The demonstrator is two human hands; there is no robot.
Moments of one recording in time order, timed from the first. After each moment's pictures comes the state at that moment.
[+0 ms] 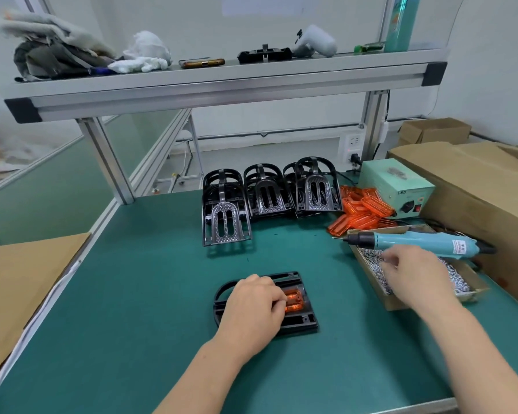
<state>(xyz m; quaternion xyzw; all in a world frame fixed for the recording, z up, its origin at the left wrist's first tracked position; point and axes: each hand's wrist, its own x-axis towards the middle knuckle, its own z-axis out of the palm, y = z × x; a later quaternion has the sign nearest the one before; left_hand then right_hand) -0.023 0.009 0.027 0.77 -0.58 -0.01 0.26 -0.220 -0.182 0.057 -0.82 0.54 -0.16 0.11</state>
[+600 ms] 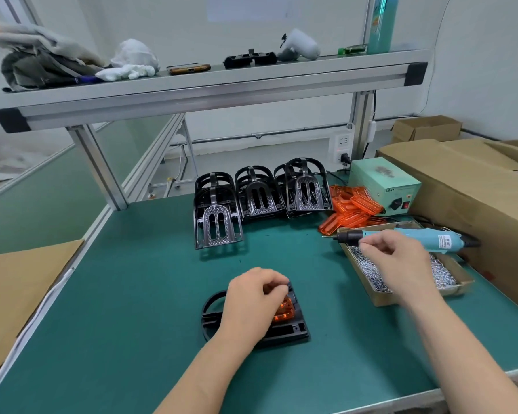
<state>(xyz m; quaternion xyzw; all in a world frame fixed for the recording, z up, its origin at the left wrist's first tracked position) -0.045 0.001 0.054 0.79 -0.44 -0.12 0.41 -0.215 -0.175 0.064 -0.71 0.48 -0.38 0.36</state>
